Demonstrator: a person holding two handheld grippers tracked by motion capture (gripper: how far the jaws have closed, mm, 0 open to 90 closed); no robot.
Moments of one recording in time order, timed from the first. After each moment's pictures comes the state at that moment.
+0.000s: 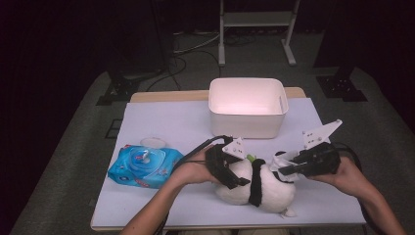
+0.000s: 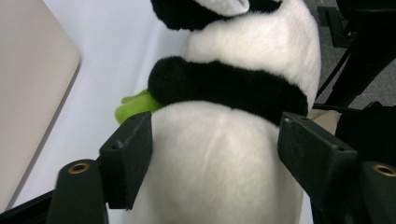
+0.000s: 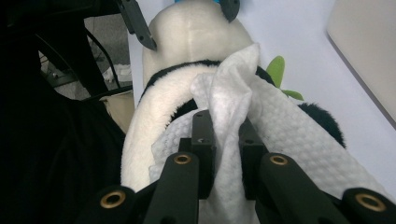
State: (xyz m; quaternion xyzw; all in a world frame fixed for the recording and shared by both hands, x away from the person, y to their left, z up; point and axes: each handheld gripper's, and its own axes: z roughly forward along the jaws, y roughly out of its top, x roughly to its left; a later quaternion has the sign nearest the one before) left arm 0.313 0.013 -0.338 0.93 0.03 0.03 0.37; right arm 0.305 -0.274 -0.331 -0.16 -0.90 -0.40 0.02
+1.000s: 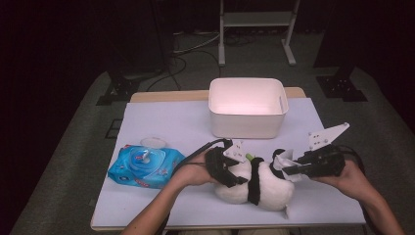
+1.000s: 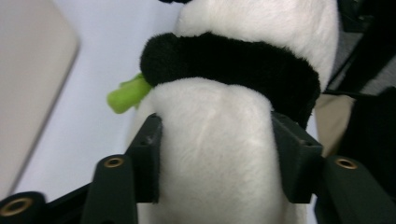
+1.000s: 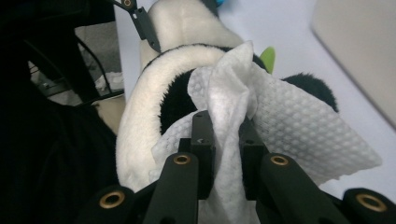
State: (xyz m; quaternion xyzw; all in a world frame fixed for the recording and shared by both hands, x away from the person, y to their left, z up) left arm 0.315 0.014 -0.348 0.94 0.02 0.05 0.35; right arm 0.304 -0.287 -0.337 -0.18 -0.89 -0.41 0.00
